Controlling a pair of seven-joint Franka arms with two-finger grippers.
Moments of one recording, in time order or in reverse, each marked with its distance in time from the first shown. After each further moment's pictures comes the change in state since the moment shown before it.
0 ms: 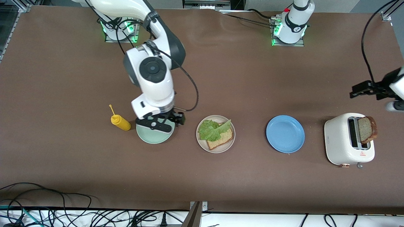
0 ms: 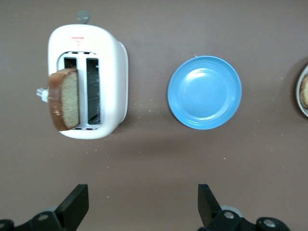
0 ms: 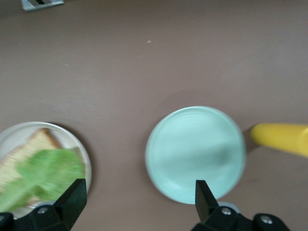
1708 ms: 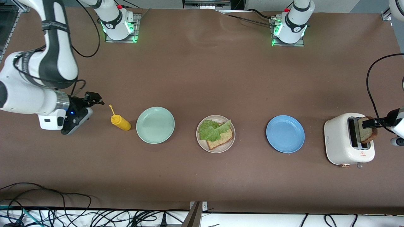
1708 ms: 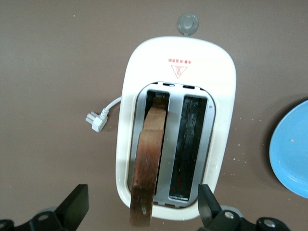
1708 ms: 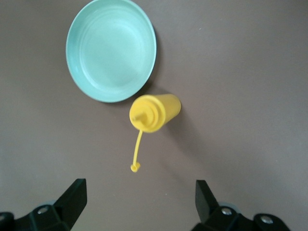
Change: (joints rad) left arm 0.148 0.291 0.002 0.002 0.102 0.331 0.030; right arm -0.314 -0.275 -0.208 -0.495 0.373 -0.076 -1.642
